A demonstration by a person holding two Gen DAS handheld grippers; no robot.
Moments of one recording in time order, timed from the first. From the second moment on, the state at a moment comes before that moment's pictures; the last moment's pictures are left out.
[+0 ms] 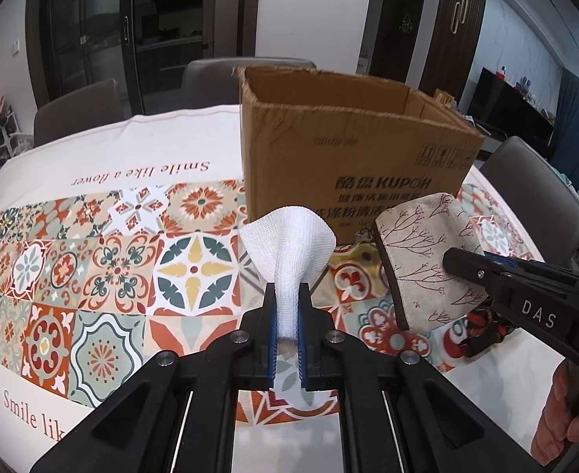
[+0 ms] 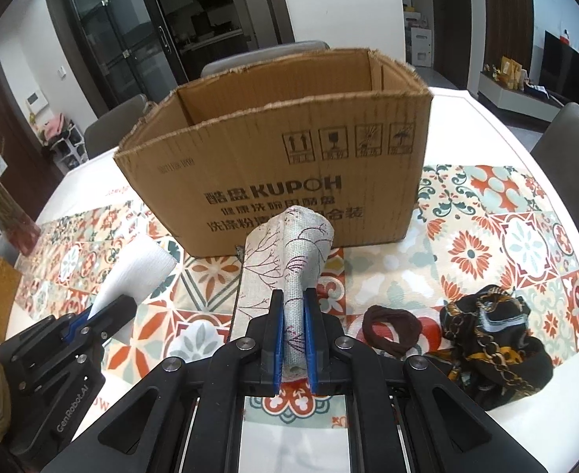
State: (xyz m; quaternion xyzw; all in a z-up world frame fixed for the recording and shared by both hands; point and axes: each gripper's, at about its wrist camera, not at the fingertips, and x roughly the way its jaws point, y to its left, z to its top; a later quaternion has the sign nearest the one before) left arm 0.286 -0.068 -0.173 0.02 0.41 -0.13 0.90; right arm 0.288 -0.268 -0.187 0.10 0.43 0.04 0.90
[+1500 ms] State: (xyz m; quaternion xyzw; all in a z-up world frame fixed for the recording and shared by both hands) left arm 0.267 -0.103 -0.044 0.04 0.26 -0.14 0.96; right arm 0.255 -0.305 -0.055 0.11 0.27 0.04 0.96
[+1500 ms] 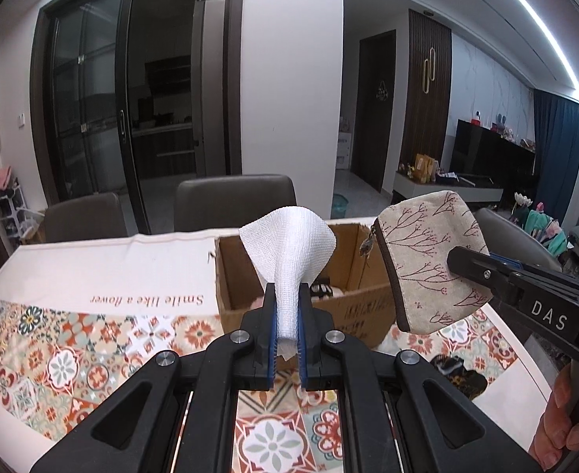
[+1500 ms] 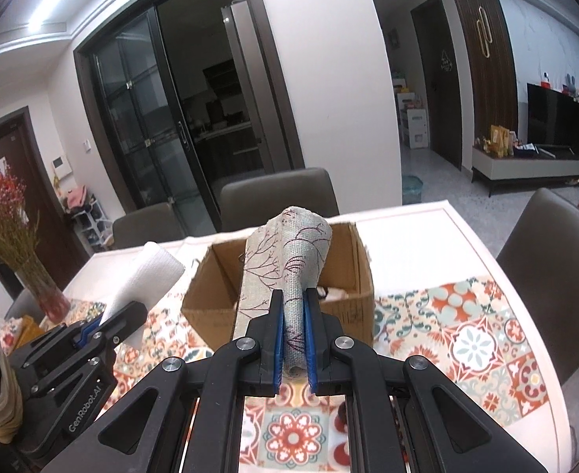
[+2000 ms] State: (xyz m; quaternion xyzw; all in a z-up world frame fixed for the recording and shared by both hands) left arm 0.308 -0.111 -0.027 0.05 0.23 -0.14 0.96; right arm 0.300 -0.312 -0.040 0.10 0.24 0.03 0.96
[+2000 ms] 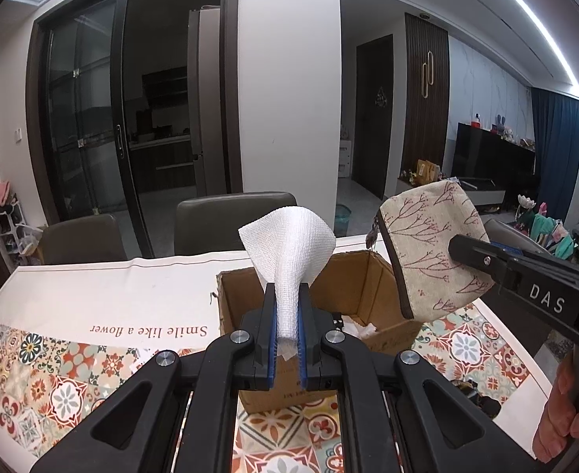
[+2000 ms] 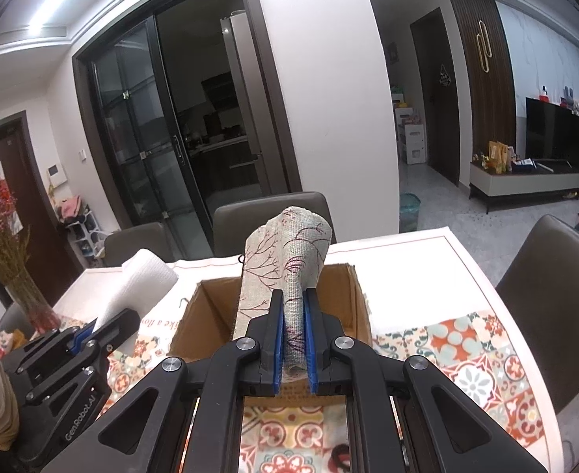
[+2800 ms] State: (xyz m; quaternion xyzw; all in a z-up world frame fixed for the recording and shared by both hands) left arm 0.390 -0.126 -0.068 0.07 0.29 -0.14 0.95; right arm 0.383 -0.309 -0.075 0.06 0.31 0.01 0.95
